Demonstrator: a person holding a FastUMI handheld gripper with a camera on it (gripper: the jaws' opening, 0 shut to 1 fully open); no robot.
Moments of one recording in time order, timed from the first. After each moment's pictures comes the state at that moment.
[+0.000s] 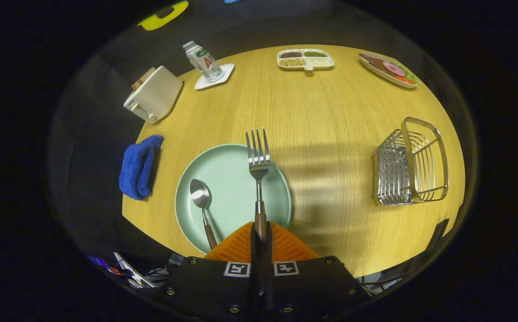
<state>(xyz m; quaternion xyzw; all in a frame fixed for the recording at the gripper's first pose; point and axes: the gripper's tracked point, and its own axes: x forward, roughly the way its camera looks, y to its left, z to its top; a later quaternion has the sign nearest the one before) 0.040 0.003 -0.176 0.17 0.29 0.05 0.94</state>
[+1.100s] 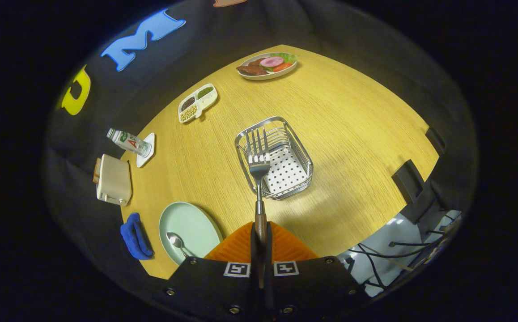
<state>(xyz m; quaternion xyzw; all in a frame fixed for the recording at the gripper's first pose) -0.015 -0.111 -0.174 0.38 0.24 -0.11 0.89</state>
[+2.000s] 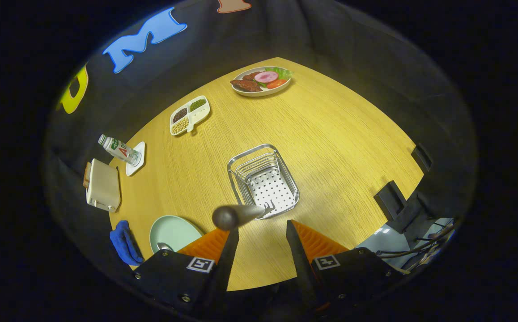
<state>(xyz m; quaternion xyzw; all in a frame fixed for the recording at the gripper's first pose) -0.014 -0.137 -0.157 0.34 0.22 -0.16 0.90</state>
